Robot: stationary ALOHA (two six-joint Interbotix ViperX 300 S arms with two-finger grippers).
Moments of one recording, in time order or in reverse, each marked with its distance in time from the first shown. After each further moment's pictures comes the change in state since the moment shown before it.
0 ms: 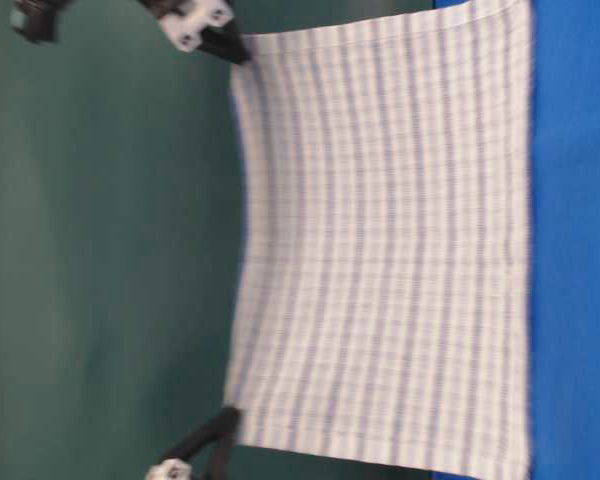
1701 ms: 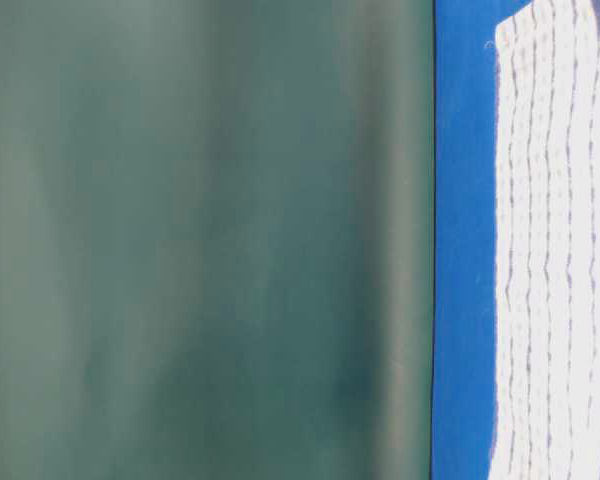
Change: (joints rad) left arm -0.810 0.135 0.354 0.000 -0.132 -0.215; right arm 1.063 0.256 0.143 0.067 0.222 0.779
